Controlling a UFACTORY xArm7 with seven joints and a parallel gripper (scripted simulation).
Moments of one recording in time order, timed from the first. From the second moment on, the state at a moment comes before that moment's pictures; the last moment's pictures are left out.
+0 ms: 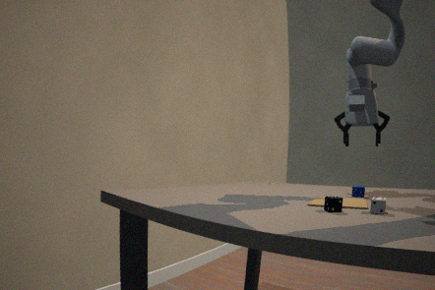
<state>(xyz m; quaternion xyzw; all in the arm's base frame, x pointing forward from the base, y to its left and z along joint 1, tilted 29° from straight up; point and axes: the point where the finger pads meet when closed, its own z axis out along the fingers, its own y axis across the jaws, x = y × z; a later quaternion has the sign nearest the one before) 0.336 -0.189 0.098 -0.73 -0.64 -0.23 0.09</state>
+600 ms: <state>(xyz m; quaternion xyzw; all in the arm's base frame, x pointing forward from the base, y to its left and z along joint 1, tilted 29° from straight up) 0.352 -0.157 0.037 -0.73 -0.64 -0.23 0.09</state>
